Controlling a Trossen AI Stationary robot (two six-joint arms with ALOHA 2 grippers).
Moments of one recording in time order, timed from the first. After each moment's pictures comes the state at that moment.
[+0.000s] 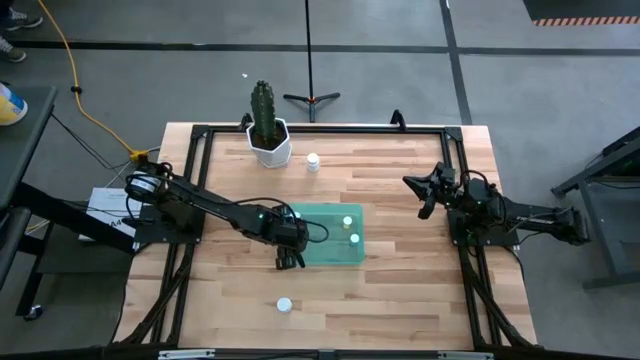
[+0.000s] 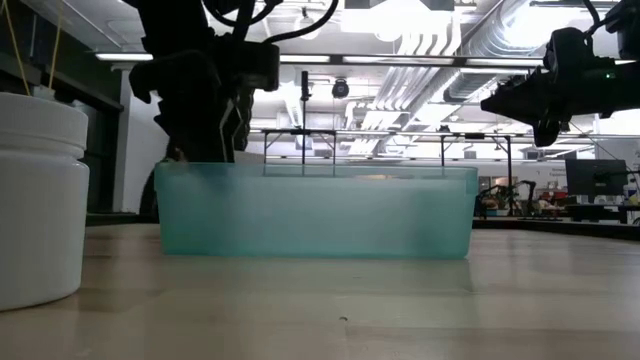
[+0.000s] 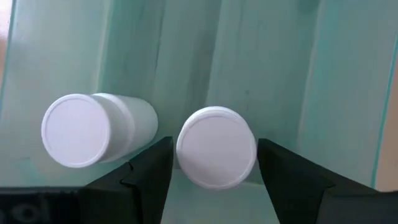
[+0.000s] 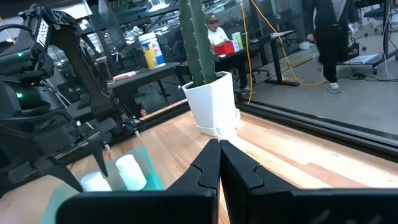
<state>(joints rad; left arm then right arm) -0.25 1.68 1.10 -0.65 -0.22 -0.34 -0.19 0.11 0.02 0.12 0.23 0.31</state>
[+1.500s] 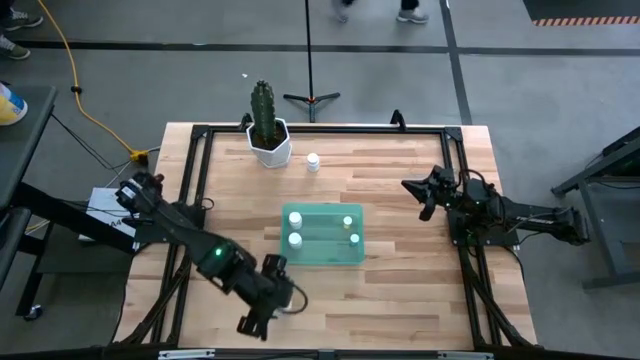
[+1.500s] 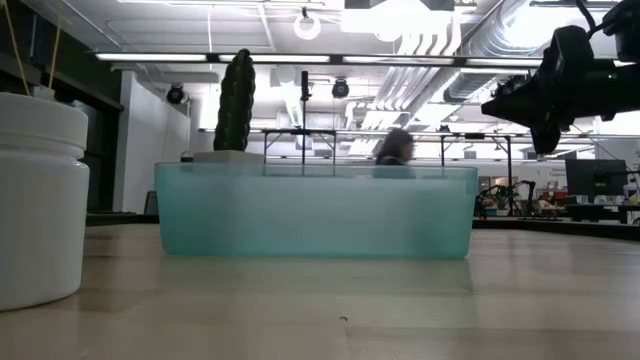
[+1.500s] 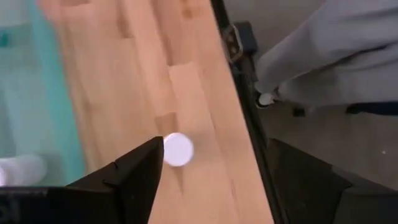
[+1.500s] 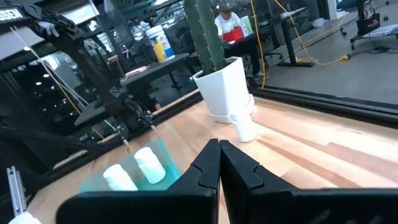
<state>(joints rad) -0.63 1.68 1.61 -0.95 -0.03 -0.39 -0.19 0.11 0.02 0.09 0.18 0.42</state>
